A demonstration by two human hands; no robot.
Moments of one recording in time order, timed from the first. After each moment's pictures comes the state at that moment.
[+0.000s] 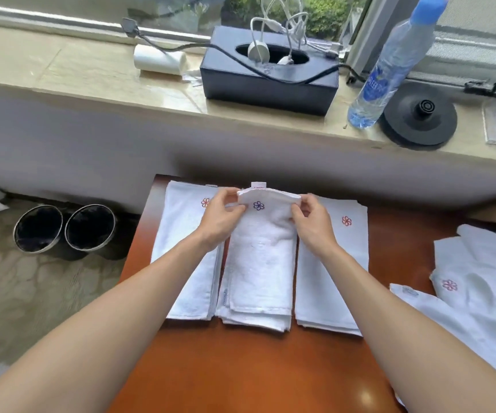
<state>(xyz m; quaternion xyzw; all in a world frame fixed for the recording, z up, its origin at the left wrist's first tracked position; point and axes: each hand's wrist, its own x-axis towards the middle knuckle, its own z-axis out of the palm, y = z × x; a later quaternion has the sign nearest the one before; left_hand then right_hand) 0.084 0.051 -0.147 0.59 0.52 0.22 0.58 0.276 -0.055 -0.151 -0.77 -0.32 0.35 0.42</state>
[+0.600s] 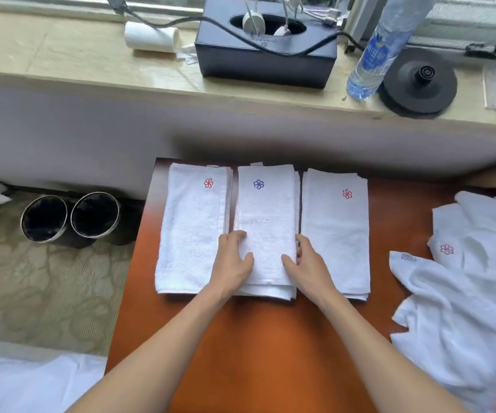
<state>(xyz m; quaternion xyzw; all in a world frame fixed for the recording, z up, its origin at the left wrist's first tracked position) 0.042 -0.061 -0.183 0.69 0.52 0.07 0.50 0.214 -0.164 -0.177 -0.82 -0.32 0.42 0.23</state>
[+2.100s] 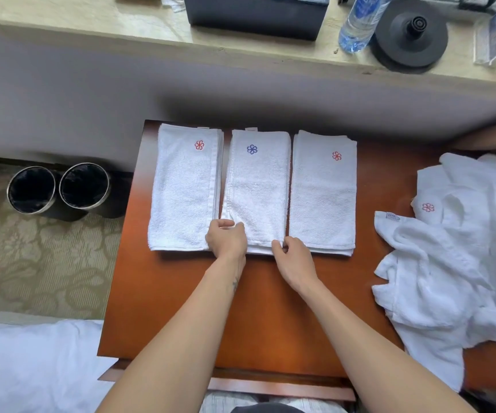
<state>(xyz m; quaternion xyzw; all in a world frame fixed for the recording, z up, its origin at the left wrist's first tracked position) 0.060 -0.117 -0.181 0.32 0.76 0.21 0.52 0.161 -0.224 -0.189 -0.86 -0.30 0.37 0.20</state>
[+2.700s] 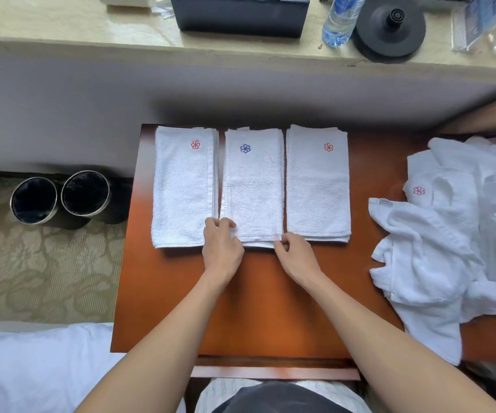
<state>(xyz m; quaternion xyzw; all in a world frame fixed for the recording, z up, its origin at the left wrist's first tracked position) 0.014 -0.131 -0.167 0.72 0.59 0.03 0.37 0.164 -0.238 -0.186 -0.84 -0.32 0.39 0.19</state>
